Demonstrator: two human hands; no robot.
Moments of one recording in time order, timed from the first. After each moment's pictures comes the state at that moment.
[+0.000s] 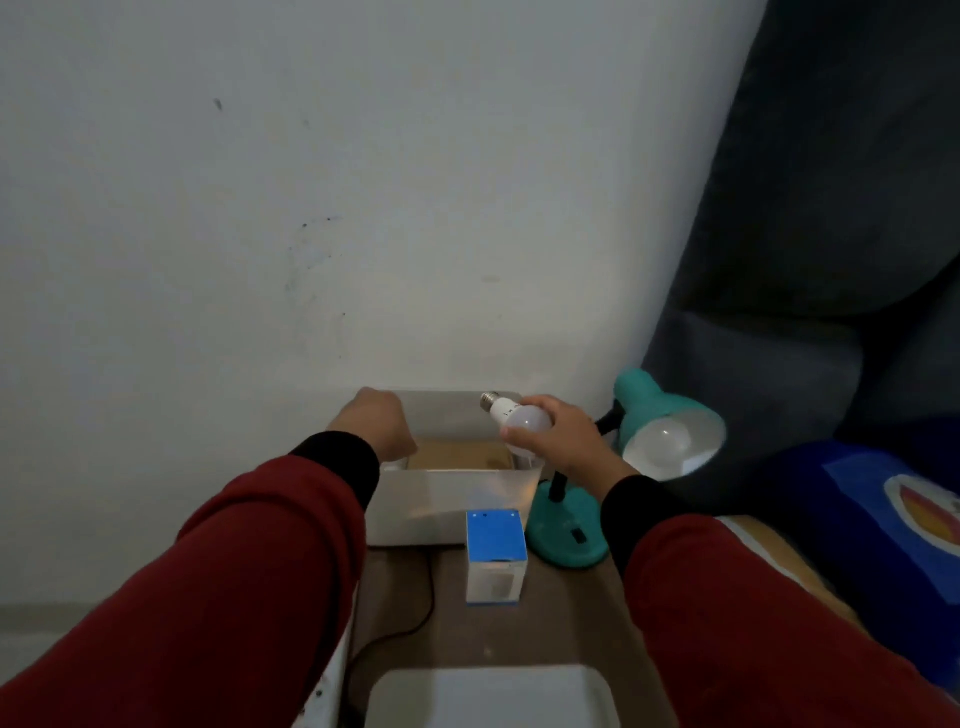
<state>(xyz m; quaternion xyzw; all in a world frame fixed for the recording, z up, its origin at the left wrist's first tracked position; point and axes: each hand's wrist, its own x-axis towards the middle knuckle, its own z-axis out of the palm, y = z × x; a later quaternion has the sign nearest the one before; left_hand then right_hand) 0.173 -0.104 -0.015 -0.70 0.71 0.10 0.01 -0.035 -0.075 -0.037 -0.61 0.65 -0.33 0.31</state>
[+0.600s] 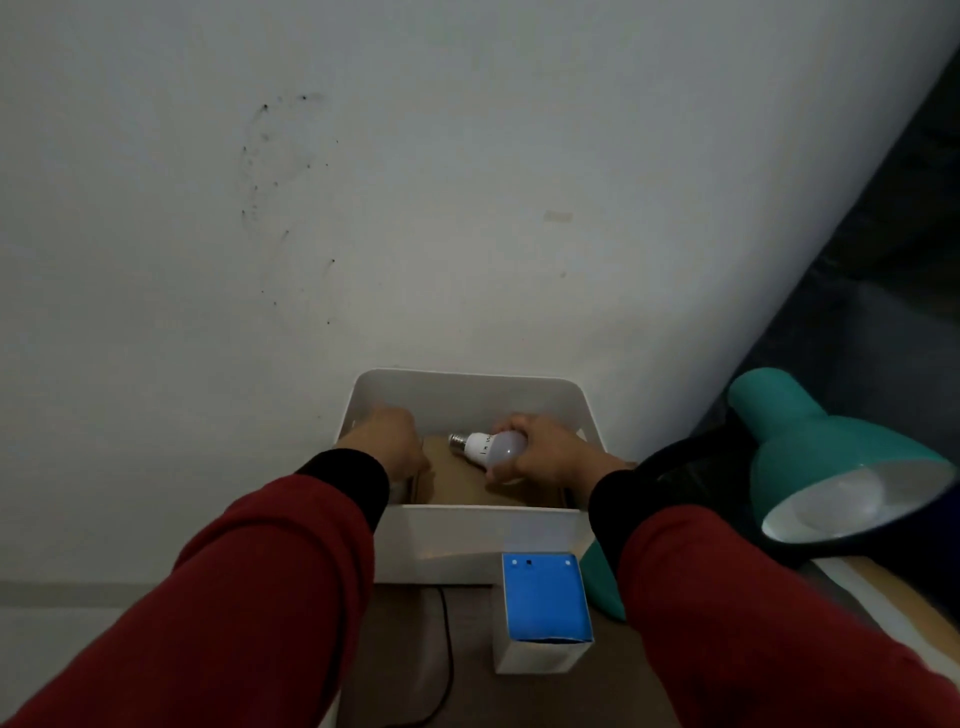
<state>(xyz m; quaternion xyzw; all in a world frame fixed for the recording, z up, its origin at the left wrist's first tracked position) 0.181 -0.219 -0.124 -0.69 0.71 0.15 0.08 0.002 -0.207 -0.130 -0.66 0.66 -0.11 0.35</state>
